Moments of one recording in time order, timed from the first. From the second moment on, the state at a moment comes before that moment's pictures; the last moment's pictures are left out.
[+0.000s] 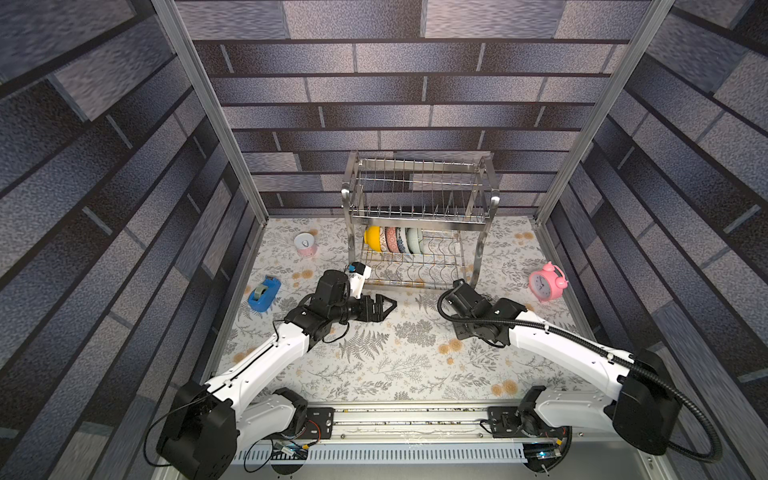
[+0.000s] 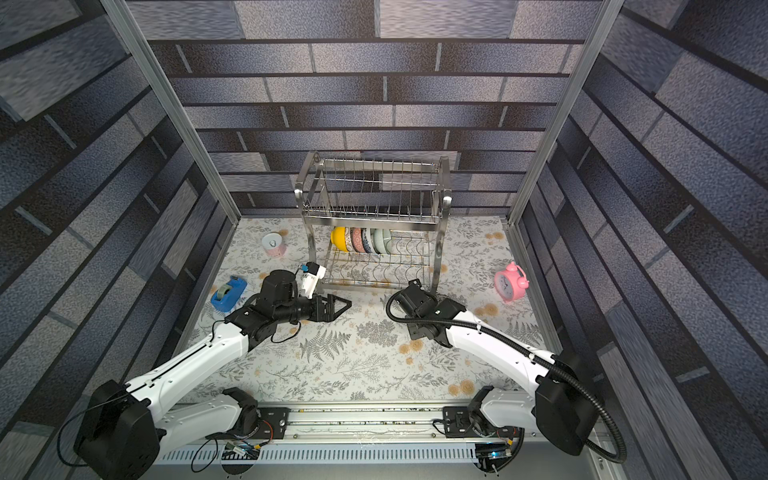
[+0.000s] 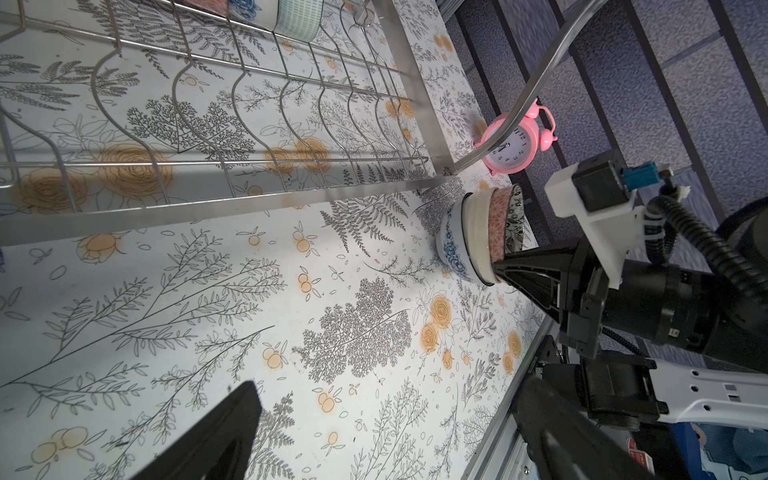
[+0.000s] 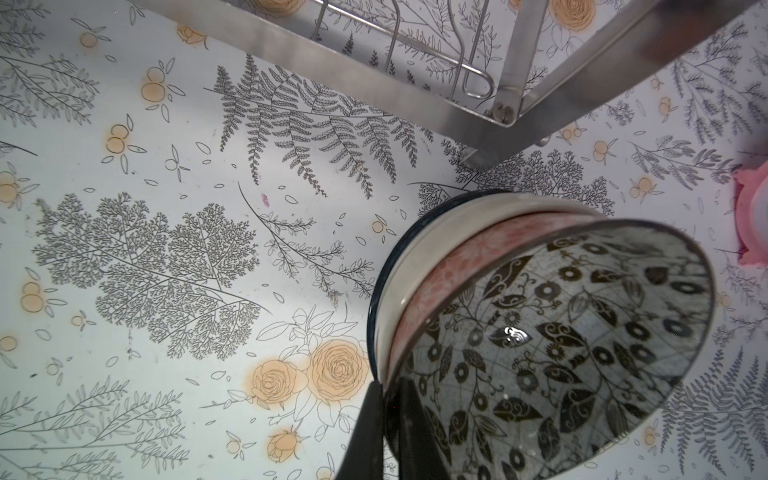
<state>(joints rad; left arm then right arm) -0.49 1.12 0.68 -0.15 0.52 -0.48 0.79 1.26 0.86 -0.80 0.33 0.41</state>
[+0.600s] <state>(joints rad) -0.49 1.13 0.68 -0.15 0.52 -0.48 0.79 1.26 0.98 -0.92 0.31 0.40</state>
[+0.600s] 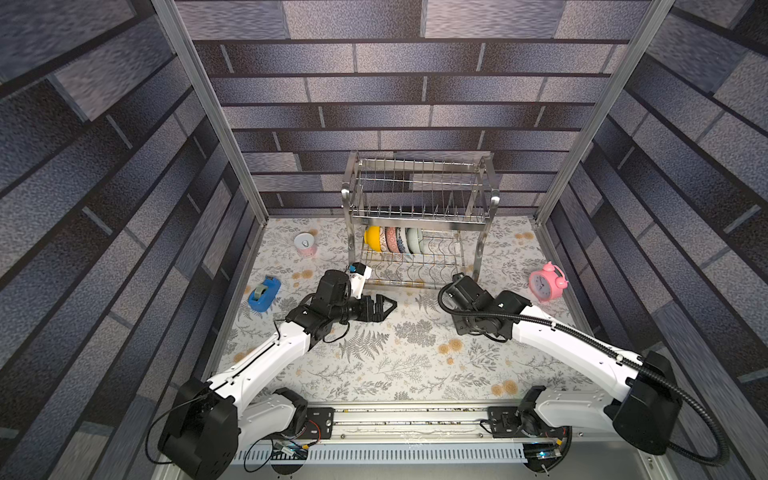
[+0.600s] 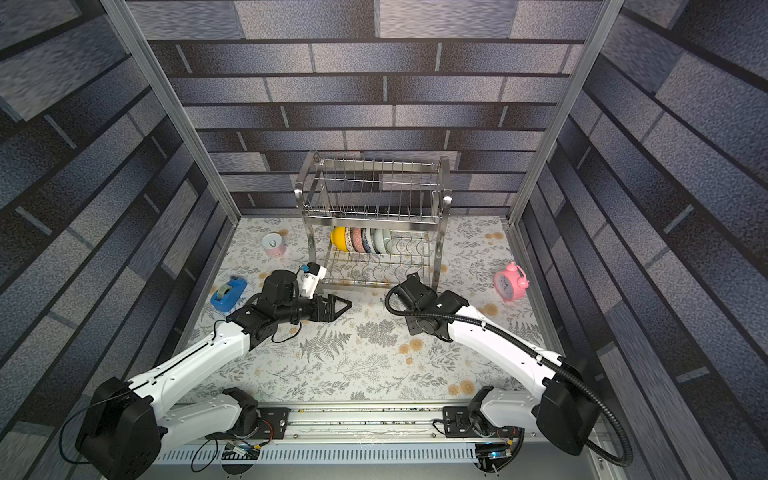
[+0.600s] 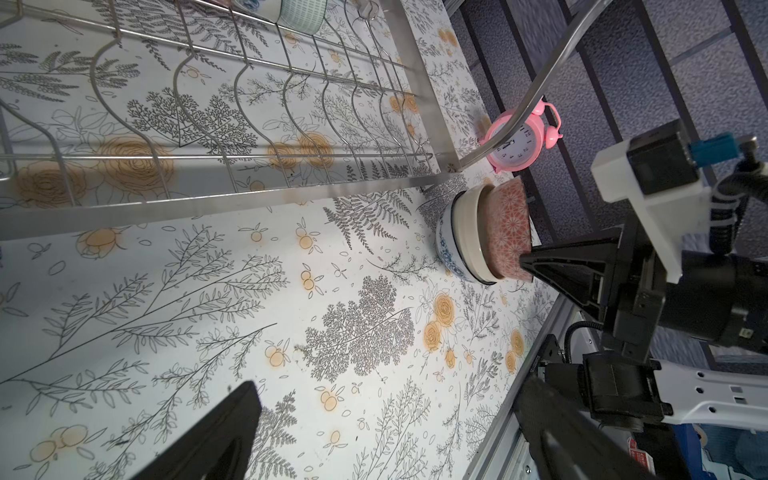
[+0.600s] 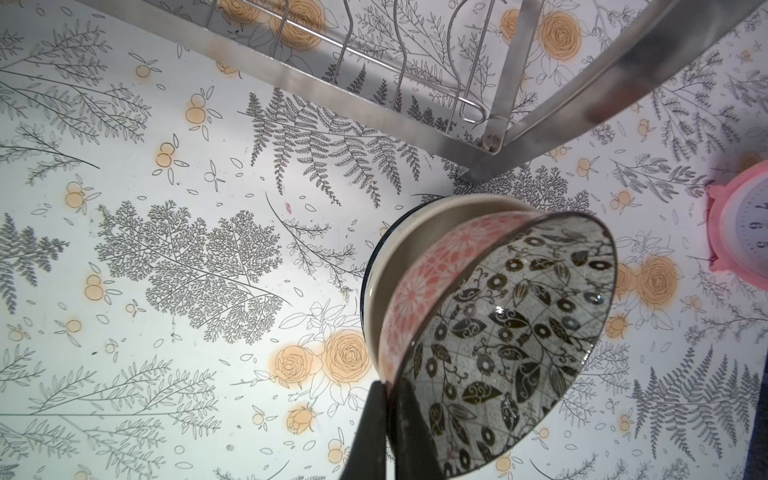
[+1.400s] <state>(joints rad) -0.49 1.13 0.68 -0.15 0.51 -0.48 0.79 1.20 1.14 -0.86 -0.01 0.40</state>
